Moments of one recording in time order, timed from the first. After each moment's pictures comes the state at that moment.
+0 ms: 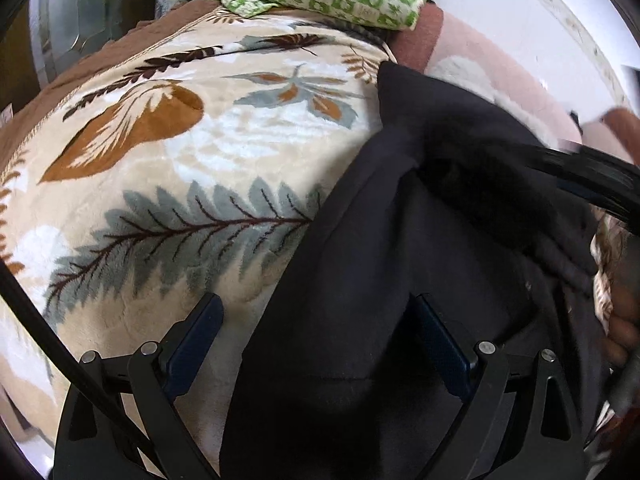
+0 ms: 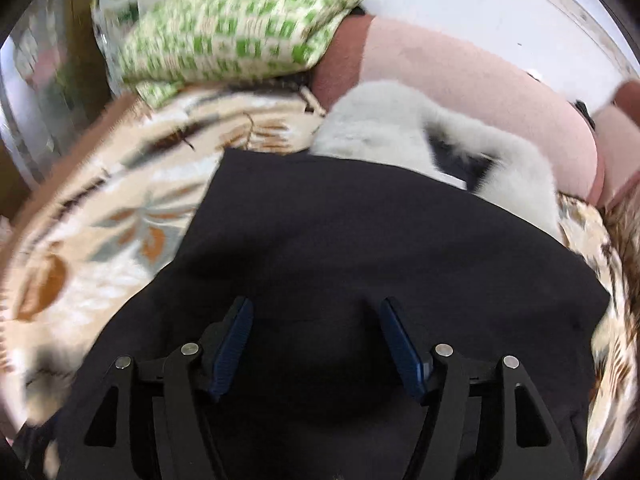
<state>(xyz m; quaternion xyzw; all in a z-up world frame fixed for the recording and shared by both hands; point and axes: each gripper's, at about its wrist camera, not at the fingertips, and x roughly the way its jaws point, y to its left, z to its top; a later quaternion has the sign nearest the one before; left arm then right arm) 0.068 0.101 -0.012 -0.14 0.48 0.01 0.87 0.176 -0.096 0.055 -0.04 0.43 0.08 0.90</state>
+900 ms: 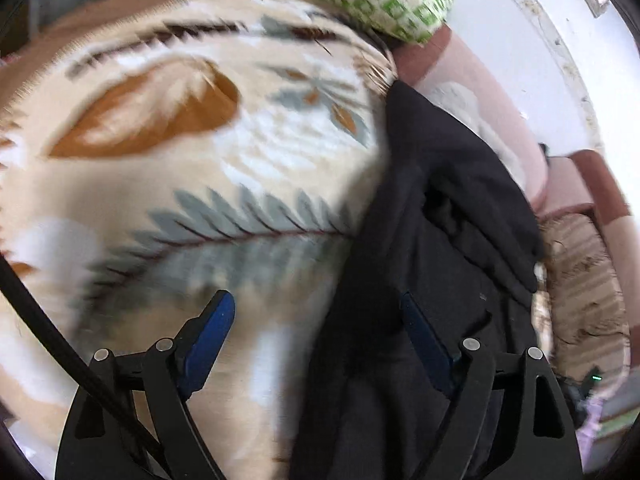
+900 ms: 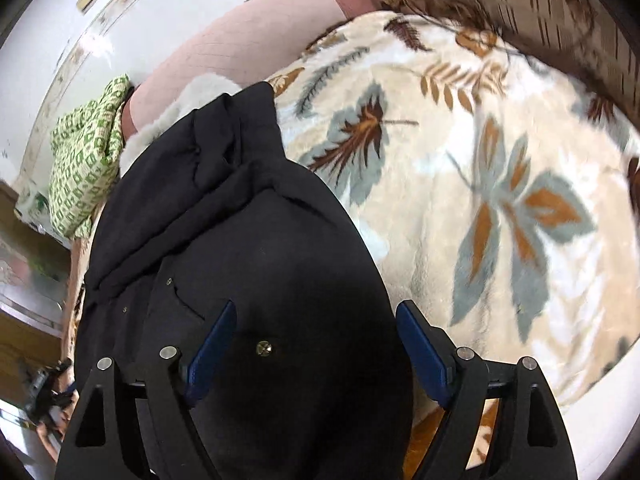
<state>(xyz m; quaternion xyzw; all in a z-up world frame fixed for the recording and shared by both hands) 0.067 0.169 -0.002 -0.26 0.50 -0.08 0.82 -0.031 -0.404 -0.003 0.30 0.44 -0.06 0.84</state>
